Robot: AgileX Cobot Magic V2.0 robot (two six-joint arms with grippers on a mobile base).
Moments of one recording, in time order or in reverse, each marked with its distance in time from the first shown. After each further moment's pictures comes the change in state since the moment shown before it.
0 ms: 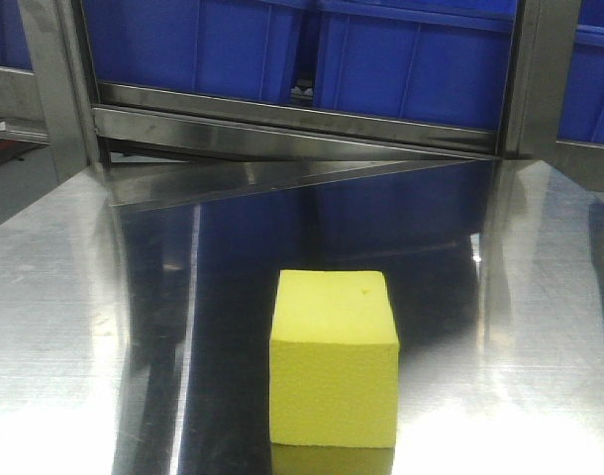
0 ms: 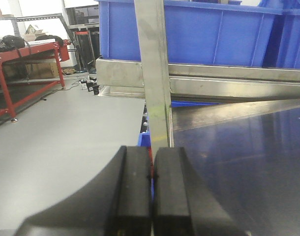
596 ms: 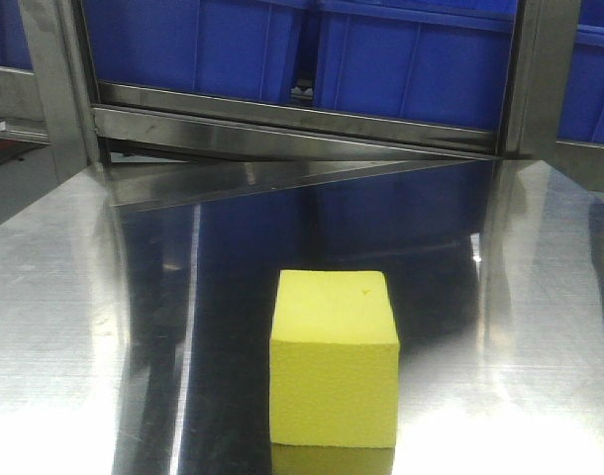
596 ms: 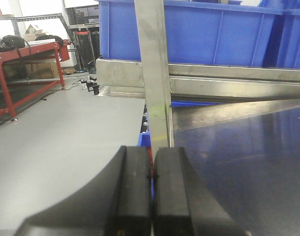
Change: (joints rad) left arm 0.000 0.000 0.000 0.000 0.000 0.000; right arm 0.000 0.000 0.000 0.000 0.000 0.000
